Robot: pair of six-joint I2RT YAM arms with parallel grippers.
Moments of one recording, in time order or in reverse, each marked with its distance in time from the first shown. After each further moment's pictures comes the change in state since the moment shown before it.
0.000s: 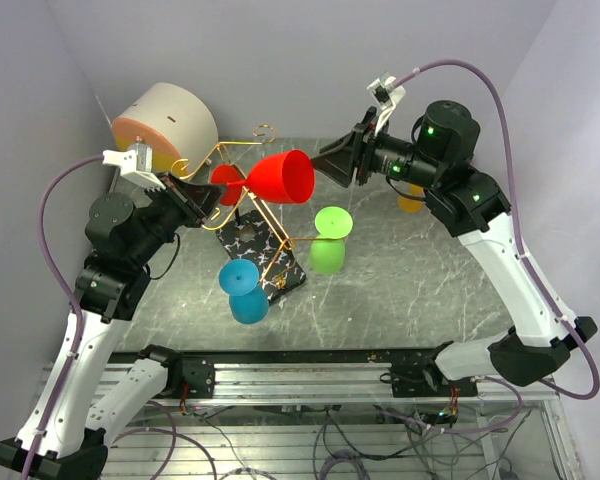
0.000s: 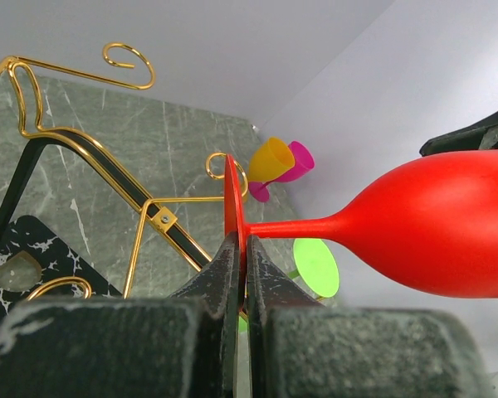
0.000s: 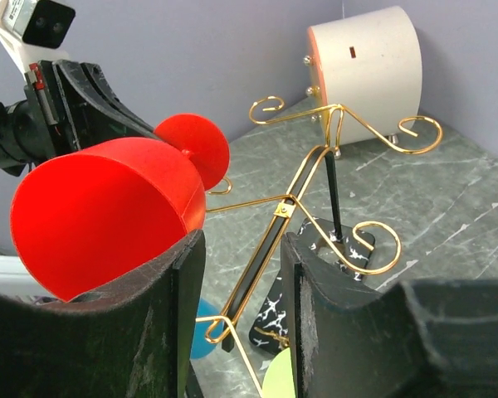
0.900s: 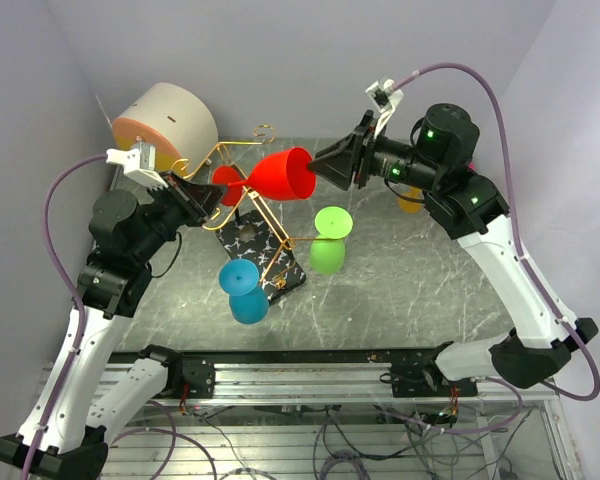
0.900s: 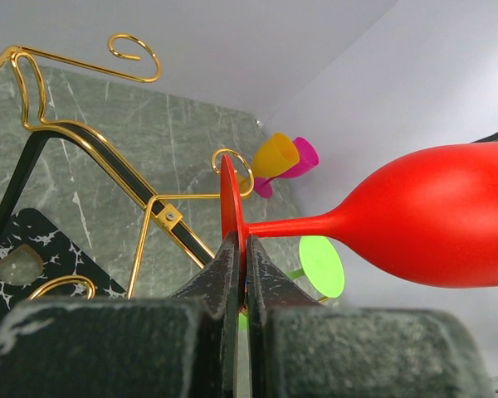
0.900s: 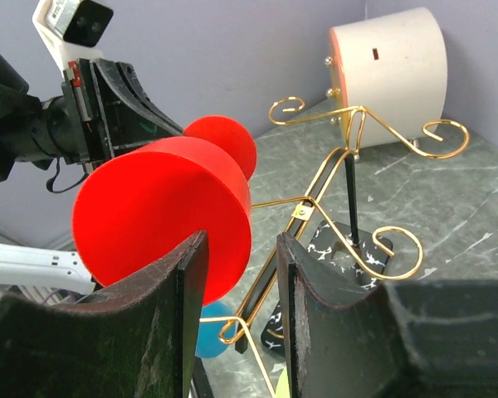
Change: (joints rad) left arm 0.000 0.014 0.000 -0.010 0.000 -0.004; right arm 0.000 -0.023 -0.035 0.039 -0.033 0.019
